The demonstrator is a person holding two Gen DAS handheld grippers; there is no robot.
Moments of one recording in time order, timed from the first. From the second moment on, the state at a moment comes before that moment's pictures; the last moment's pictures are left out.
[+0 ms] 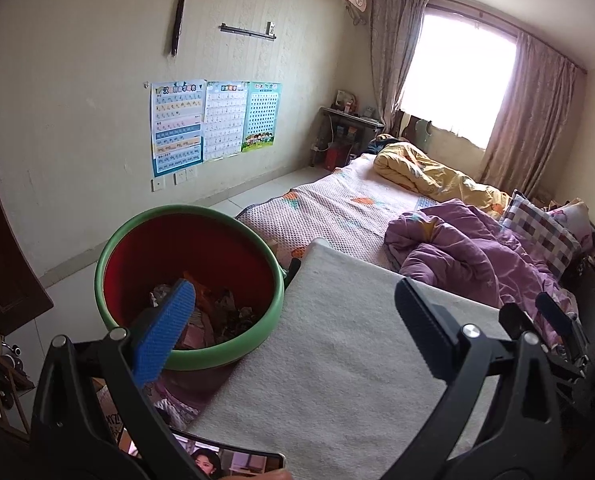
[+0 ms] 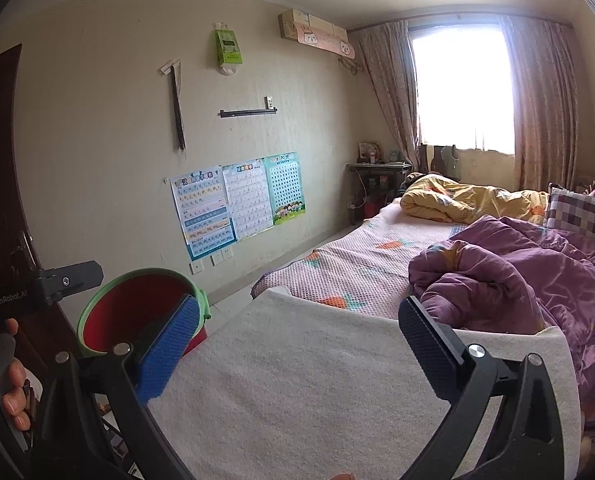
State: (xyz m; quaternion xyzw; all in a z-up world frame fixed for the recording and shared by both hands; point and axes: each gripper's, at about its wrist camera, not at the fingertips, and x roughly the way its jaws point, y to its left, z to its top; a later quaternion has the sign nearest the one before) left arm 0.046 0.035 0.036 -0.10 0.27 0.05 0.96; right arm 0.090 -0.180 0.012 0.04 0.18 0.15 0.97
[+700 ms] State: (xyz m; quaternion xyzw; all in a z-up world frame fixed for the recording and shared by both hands) left arm 0.048 0.033 0.034 -0.09 0.27 0.06 0.96; right arm 0.090 -0.181 0.008 0.04 0.19 0.15 0.97
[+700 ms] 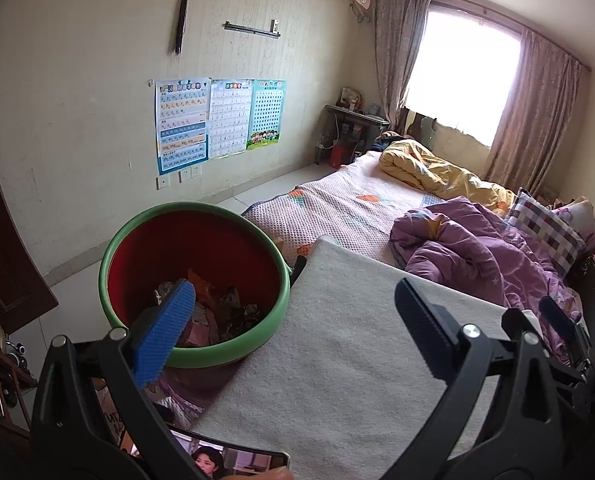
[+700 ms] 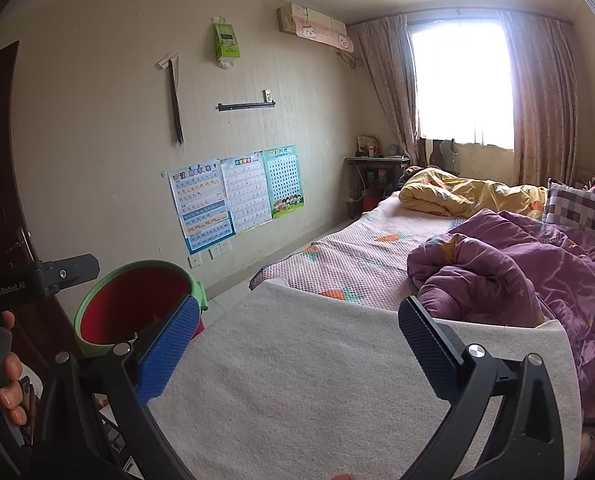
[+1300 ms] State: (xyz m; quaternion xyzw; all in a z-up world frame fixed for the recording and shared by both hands) left arm 0.046 0.044 0.017 -0.12 0.30 0.05 0.95; right arm 0.084 -0.225 -0.044 0.03 0.27 0.08 0.96
